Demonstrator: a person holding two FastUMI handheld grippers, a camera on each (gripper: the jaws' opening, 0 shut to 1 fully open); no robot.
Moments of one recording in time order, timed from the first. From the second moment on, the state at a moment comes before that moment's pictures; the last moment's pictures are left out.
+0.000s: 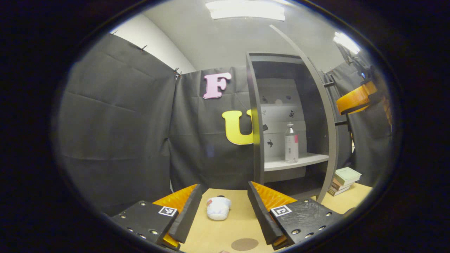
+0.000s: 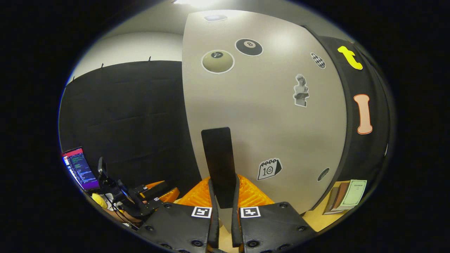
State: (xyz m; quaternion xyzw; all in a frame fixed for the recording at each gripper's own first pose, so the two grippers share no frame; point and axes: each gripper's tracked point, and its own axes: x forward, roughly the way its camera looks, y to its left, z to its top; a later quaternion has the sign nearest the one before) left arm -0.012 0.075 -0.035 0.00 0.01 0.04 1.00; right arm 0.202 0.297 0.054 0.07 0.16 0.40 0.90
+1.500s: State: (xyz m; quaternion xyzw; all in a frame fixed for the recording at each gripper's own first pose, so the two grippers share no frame) left arm 0.000 -0.135 -0.015 0.03 0.00 0.00 1.00; right arm 0.201 0.221 0.058 0.11 0.12 0.32 0.93
